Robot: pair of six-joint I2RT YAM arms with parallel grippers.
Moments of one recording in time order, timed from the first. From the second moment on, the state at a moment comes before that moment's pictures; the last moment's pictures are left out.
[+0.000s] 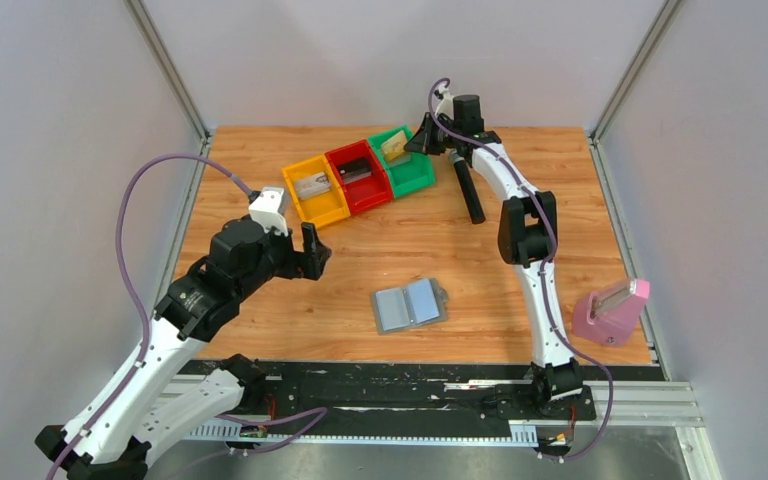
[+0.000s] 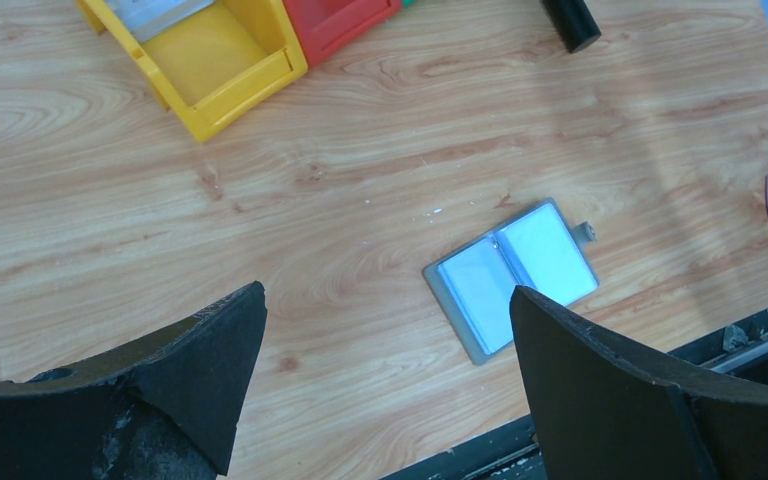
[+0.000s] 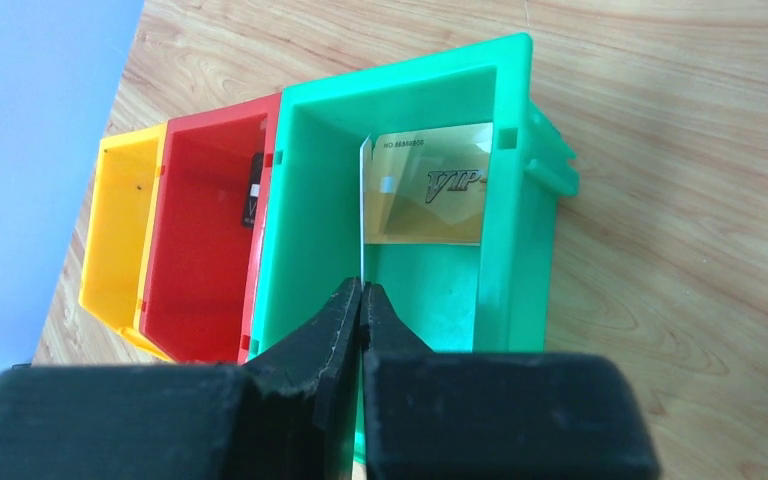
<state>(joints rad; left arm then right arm) -0.60 0.75 0.95 -0.66 -0.12 -0.35 0.25 2.61 2.39 -0.29 -0.61 0.40</state>
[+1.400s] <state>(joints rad) -0.60 0.73 0.95 -0.66 -0.14 -0.35 0.26 2.68 2.42 -0.15 -0.52 0.43</state>
